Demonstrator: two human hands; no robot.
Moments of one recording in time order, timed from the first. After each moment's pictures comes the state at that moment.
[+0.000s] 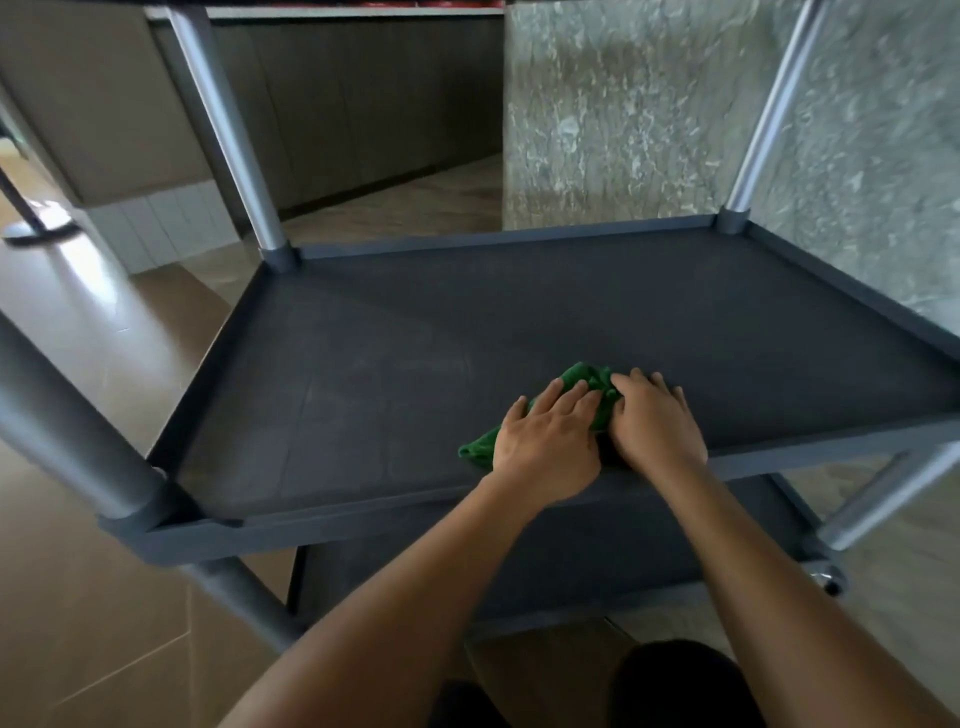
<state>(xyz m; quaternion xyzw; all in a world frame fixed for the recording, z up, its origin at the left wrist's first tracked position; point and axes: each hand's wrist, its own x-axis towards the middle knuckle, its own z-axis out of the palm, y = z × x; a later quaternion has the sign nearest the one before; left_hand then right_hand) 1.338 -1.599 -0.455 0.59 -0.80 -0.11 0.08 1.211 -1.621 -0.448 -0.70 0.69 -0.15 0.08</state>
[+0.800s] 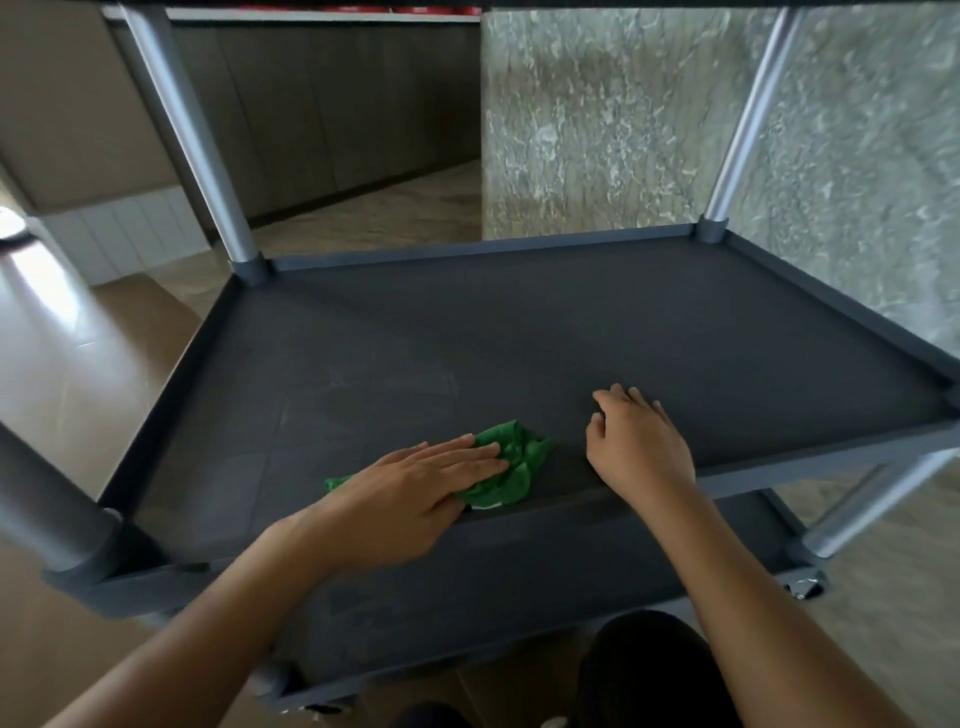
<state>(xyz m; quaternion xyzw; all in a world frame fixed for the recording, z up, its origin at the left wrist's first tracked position) 1.467 -1.563 -0.432 0.45 -0.88 -0.14 0.04 1.223 -1.616 -0.449 -0.71 0.68 -0.17 0.06</state>
